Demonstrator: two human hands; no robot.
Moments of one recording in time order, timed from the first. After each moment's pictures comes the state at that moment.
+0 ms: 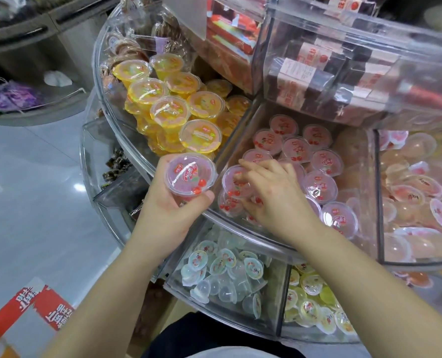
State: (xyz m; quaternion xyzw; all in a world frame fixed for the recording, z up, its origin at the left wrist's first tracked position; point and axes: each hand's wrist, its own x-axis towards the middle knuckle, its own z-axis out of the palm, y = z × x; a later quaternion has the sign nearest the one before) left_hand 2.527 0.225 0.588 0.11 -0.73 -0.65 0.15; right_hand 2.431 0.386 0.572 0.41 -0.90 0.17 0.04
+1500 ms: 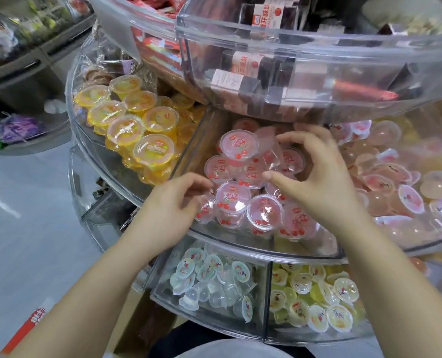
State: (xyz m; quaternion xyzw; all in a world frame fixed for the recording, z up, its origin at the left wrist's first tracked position) left_hand 2.490 0.259 0.600 0.06 -0.91 -0.41 -0.01; right_hand 2.407 0.471 0.620 0.19 -0.89 0.43 0.03
